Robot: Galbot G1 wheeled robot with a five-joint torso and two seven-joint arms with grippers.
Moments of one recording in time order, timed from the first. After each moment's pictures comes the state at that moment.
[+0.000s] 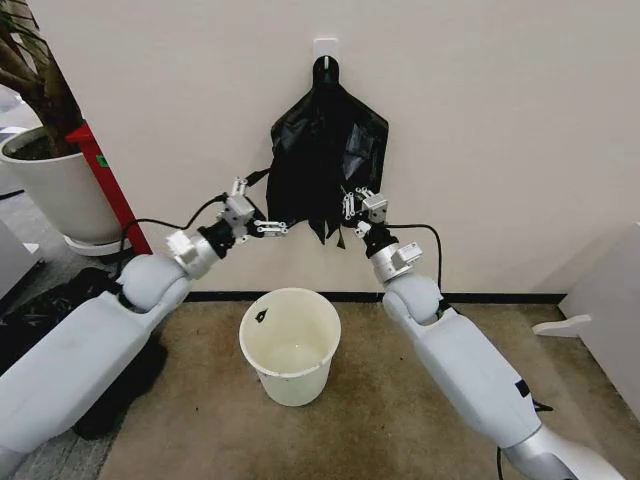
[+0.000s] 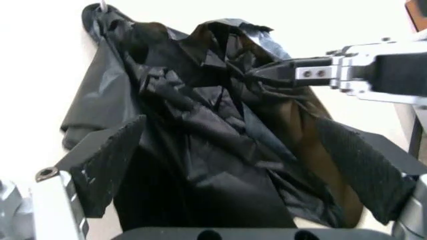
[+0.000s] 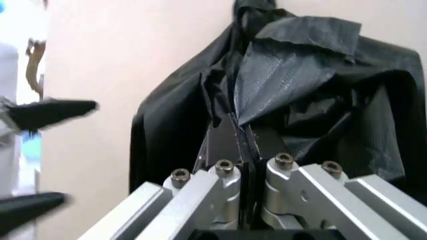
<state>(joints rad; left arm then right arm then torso) 0.50 -0.77 0.08 -1.70 -0.45 -0.26 0.26 -0.68 1.24 -0.03 1.66 0.48 0.28 0.08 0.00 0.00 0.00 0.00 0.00</state>
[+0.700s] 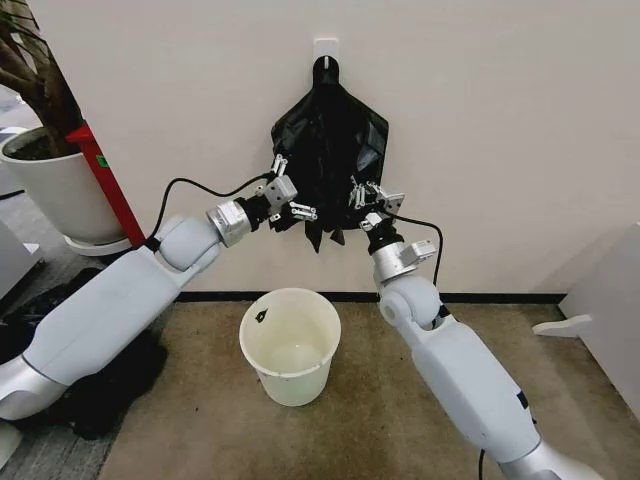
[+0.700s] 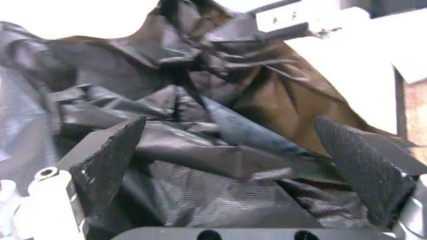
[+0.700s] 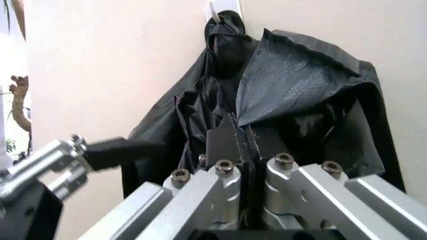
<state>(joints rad) 0.29 -0.85 0.25 -1.59 -0.28 -0.23 0.33 -0.71 1.28 0.03 1.71 0.52 0.26 0.10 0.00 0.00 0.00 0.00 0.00</state>
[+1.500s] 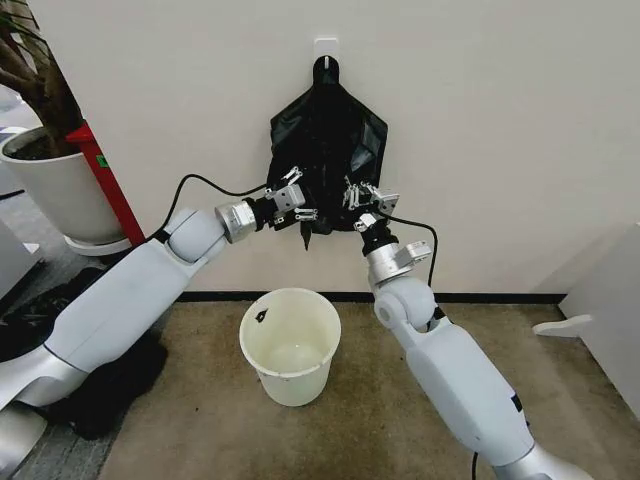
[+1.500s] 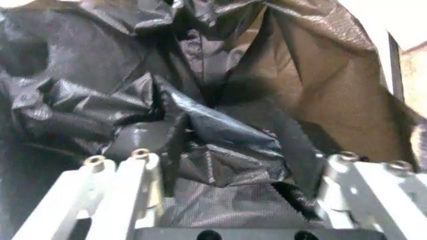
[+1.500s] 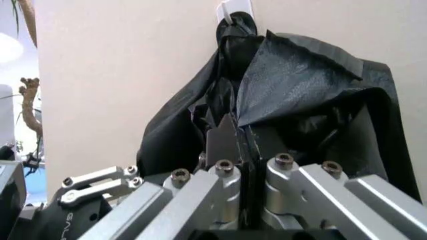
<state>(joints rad) 0.28 -0.89 0.21 -1.52 -0.21 -0.20 0.40 -0.72 1.29 0.03 1.72 0.51 0.25 0.09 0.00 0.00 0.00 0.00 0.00</state>
